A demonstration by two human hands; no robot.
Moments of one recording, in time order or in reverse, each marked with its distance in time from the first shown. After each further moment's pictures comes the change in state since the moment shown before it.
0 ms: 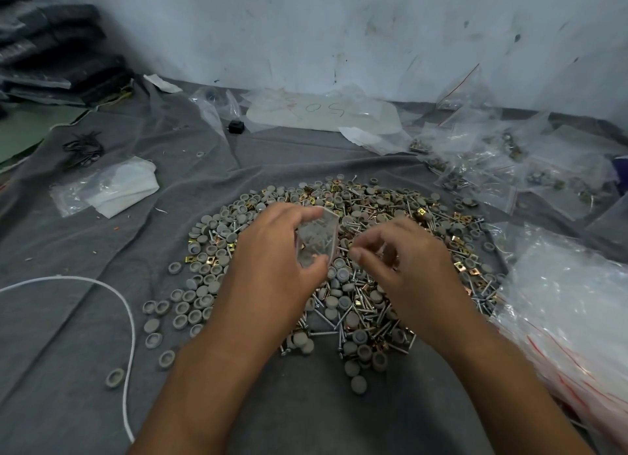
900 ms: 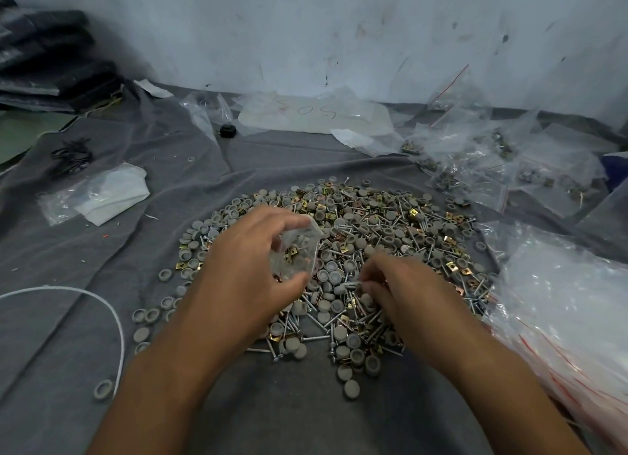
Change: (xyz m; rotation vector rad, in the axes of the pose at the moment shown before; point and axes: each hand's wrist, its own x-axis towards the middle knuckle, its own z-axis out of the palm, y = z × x) left_hand -0.001 -0.009 -0.018 0.044 -0.090 0.147; right_hand -0.018 0.014 -0.005 -0.274 -0.257 0.133
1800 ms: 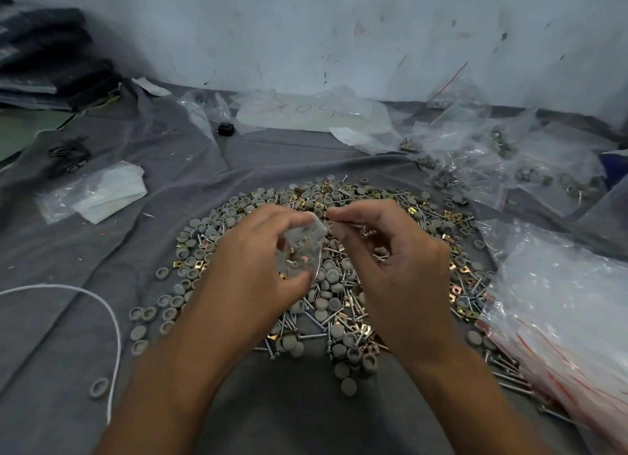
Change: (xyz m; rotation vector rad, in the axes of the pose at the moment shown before) left_hand 0.002 0.004 0.007 -0.023 0.013 -0.001; right_hand 0.007 -0.051 -0.006 0.534 0.671 -0.315
